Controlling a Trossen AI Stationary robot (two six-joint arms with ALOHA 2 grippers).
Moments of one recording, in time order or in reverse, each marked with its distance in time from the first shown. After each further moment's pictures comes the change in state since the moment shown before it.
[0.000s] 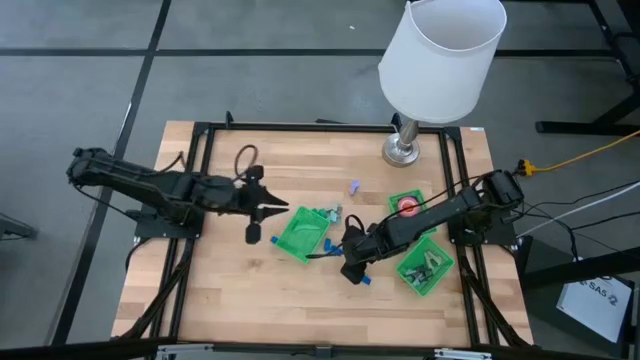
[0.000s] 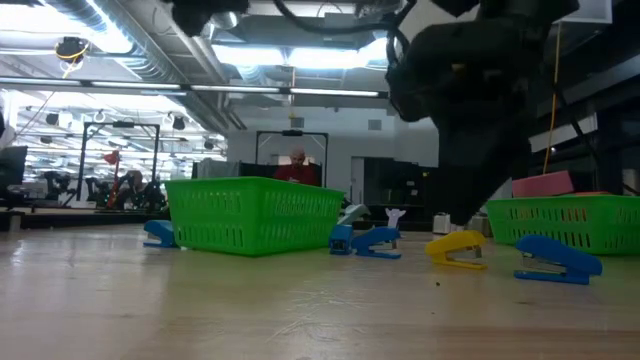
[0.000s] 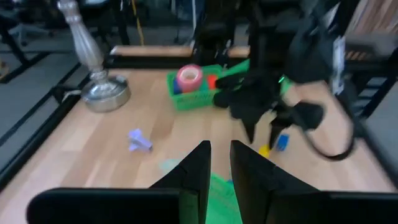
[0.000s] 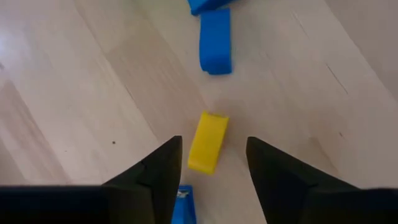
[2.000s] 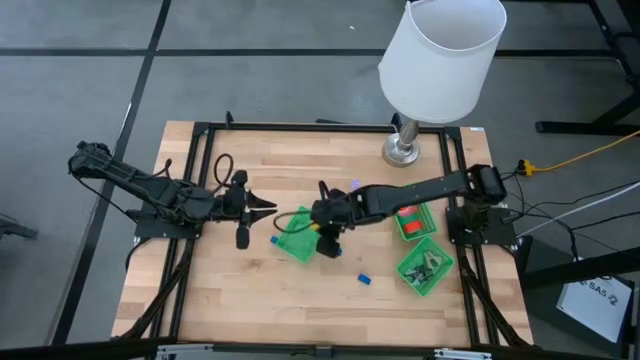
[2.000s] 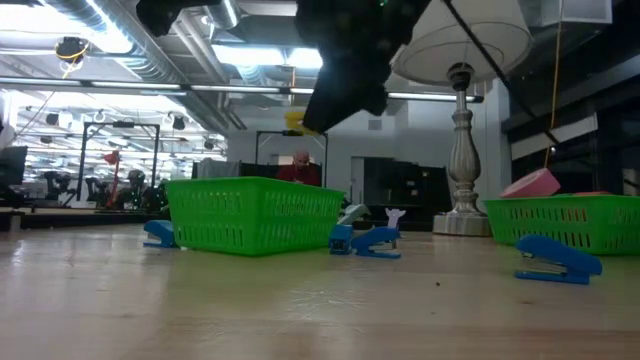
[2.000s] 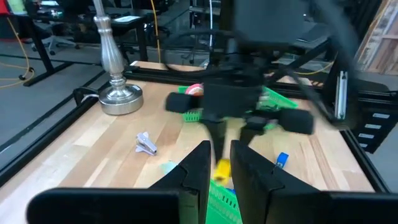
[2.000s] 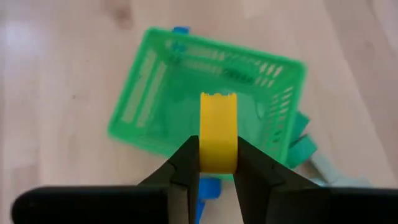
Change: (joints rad) left arm -0.167 -0.132 -0.123 0.076 -0.248 -0.104; right arm -0.201 0.090 0.361 -0.050 0.037 -0.608
